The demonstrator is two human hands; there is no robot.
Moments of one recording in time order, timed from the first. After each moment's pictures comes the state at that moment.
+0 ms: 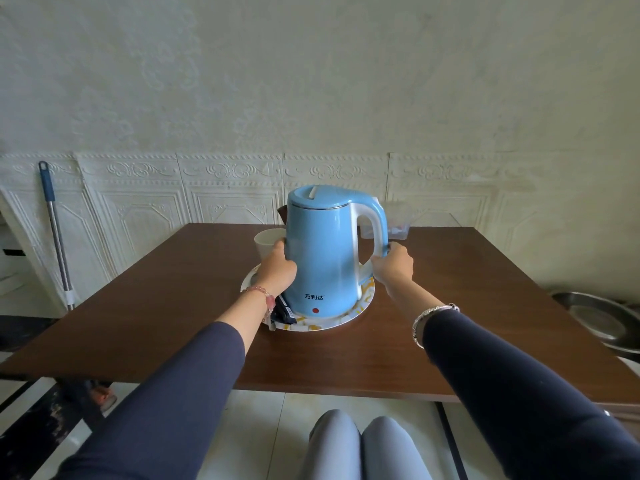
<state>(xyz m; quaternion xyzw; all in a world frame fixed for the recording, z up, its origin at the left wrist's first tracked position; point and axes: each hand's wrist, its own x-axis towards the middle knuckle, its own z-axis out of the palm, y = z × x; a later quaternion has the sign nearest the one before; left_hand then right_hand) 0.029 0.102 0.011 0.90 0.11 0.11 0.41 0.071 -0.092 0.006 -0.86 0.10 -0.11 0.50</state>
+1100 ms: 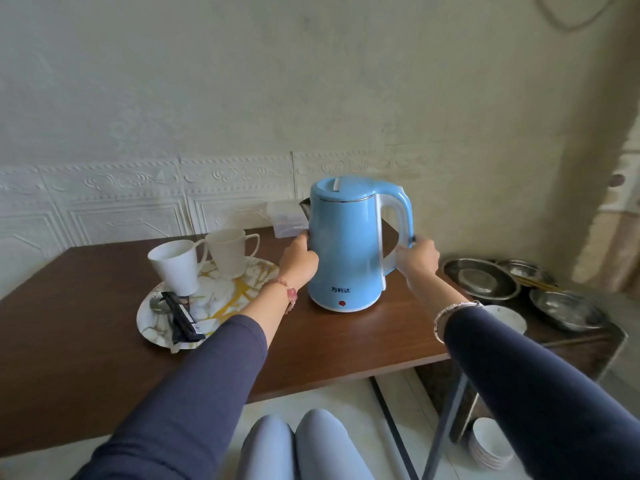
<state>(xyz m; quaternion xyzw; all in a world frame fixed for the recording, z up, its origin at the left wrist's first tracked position) 0.054 -0.082 0.017 0.90 -0.04 0.06 0.43 0.029 -0.271 0.015 -0.78 0.28 -0.24 0.51</state>
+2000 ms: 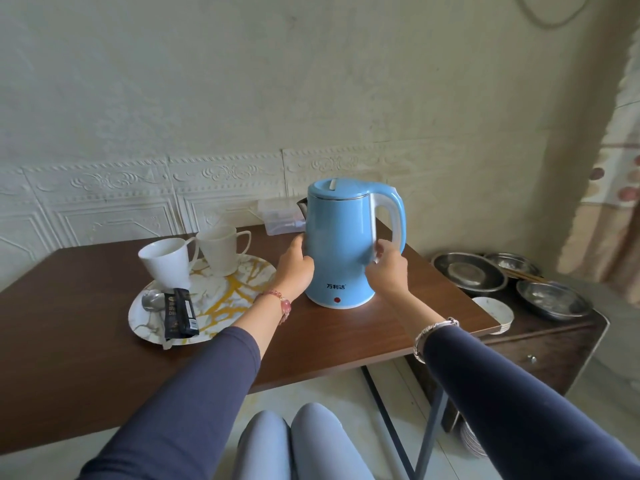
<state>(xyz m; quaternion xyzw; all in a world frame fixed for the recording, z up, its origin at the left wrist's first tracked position) 0.035 -0.086 0.000 0.87 -0.06 0.05 0.49 0.006 -0.244 -0.012 -0.84 0.14 -0.21 0.48</state>
